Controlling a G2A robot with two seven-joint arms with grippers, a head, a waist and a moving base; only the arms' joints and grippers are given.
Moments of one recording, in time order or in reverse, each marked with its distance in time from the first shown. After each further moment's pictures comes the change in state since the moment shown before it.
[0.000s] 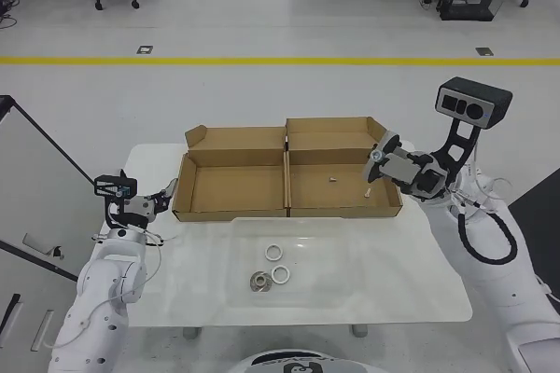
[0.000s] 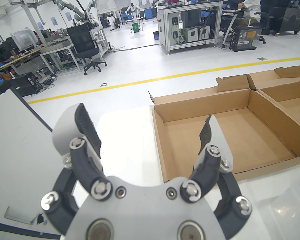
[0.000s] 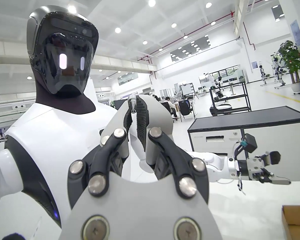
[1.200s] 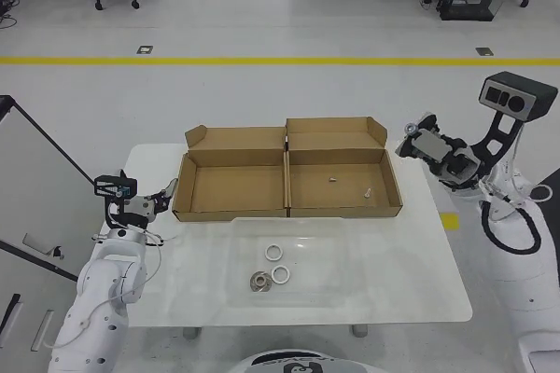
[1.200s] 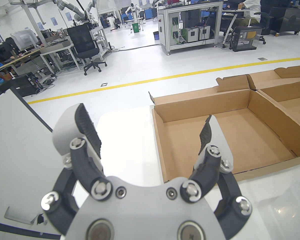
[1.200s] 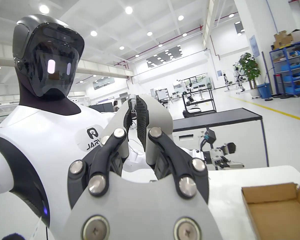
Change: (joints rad) left arm 0.000 0.000 0.000 0.000 0.000 0.000 0.000; right arm -0.085 0.016 0.232 0.059 -0.084 0.033 0.029
